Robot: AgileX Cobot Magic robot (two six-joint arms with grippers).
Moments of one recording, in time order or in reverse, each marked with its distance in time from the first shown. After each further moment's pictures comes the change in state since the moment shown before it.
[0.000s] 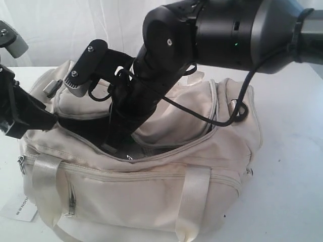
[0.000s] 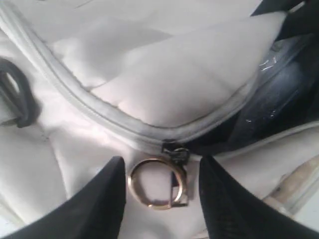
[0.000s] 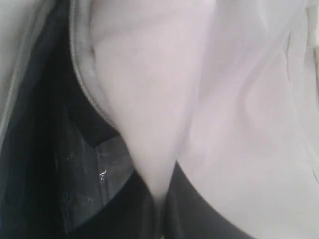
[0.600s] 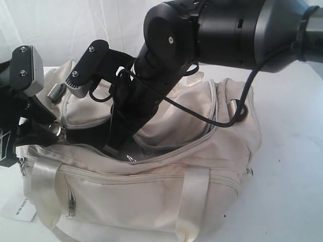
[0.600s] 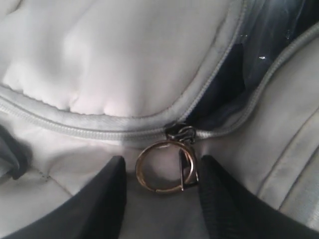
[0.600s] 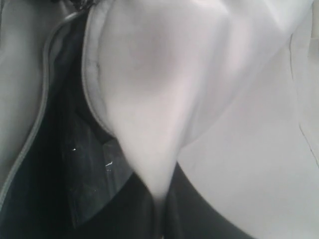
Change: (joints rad) left arm 0.000 0.090 0.045 -0.034 -0.056 0.541; right arm 0.000 -0.006 0.000 -0.002 0.030 0.008
